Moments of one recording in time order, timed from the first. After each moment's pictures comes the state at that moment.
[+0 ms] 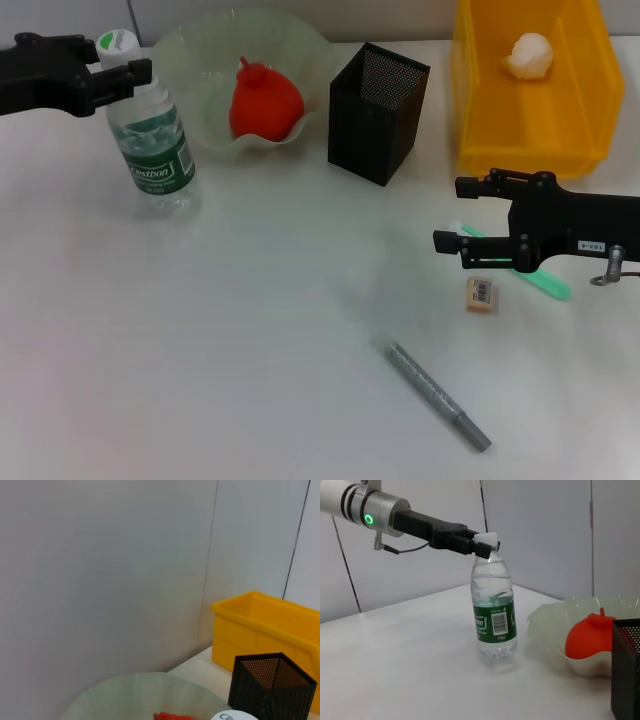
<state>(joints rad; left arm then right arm) -0.51 -2.05 0.70 1.02 2.02 1.38 -1.66 0.49 2.06 -0.77 -0.63 -1.93 -1.50 1.23</state>
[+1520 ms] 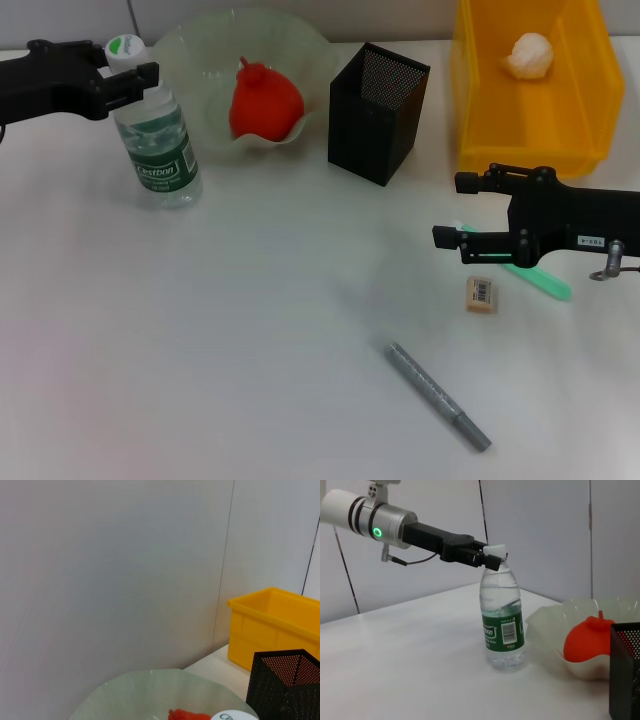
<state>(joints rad) -0.52 -2.06 0.70 0.95 2.00 1.29 -1.60 0.49 2.06 -0.77 -0.63 -1.93 -1.50 1.23</state>
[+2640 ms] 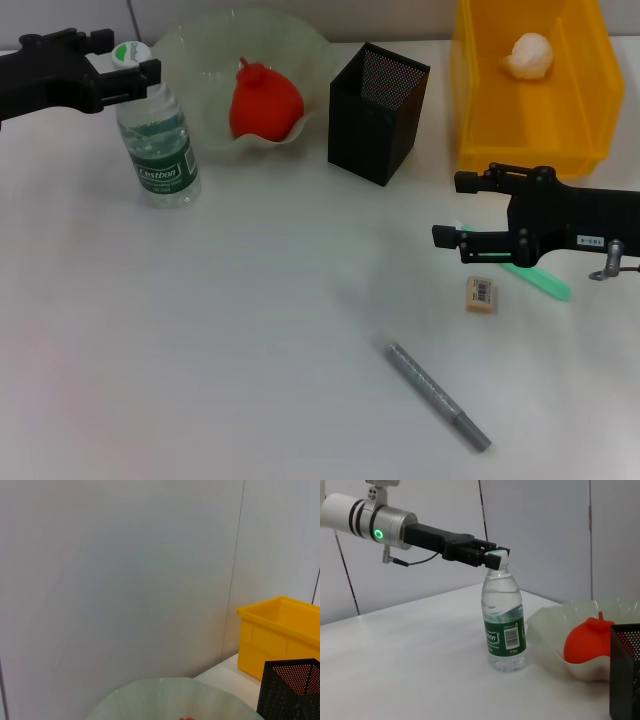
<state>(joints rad) -0.51 -2.06 0.70 0.94 1.97 1.26 -1.57 0.49 2.06 -0.76 -0.63 -1.93 -1.50 1.23</state>
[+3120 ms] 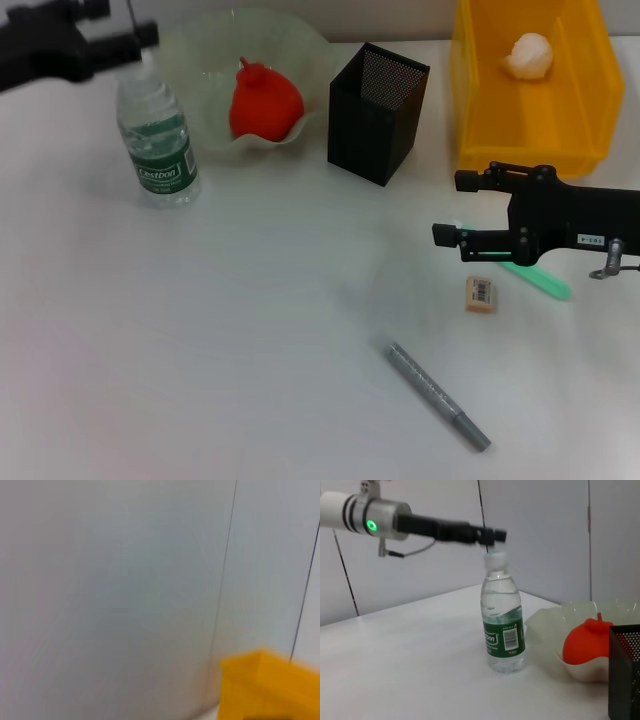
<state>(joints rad) -0.48 -2.05 0.69 0.94 1.79 1.35 -1.57 0.49 2.06 -0.76 -0.63 -1.93 -1.50 1.23</state>
